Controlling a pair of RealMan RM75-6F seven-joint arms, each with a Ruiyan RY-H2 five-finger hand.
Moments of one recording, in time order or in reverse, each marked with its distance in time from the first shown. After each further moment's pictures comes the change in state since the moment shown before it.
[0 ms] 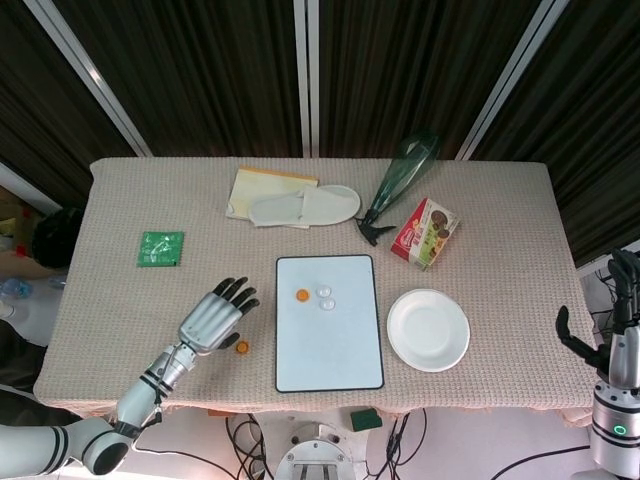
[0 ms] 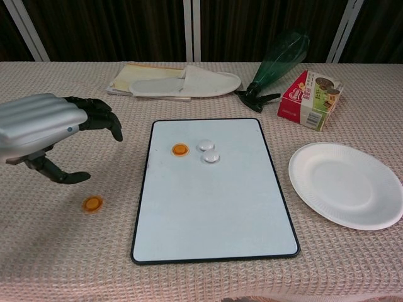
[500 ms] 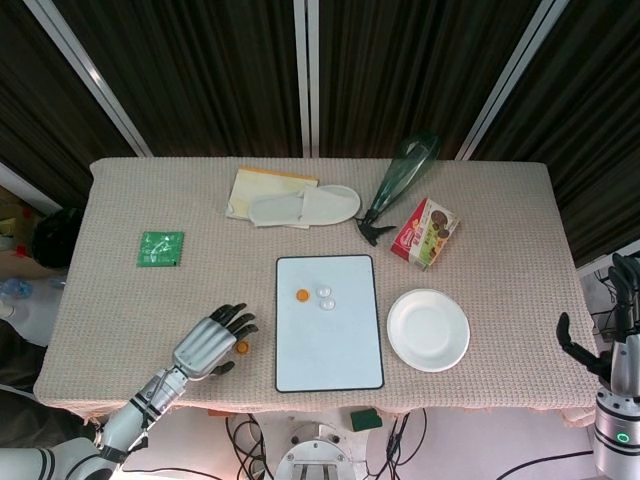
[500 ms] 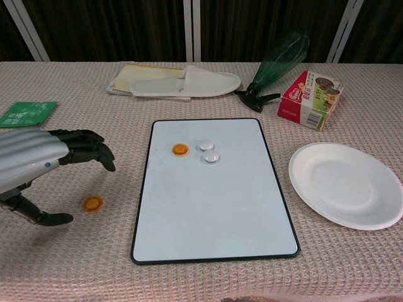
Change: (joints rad) left arm 0.085 -0.009 0.062 0.034 0.137 0.013 -0.136; right arm -0.015 0.018 -0.015 -0.021 -0.018 0.028 -0.015
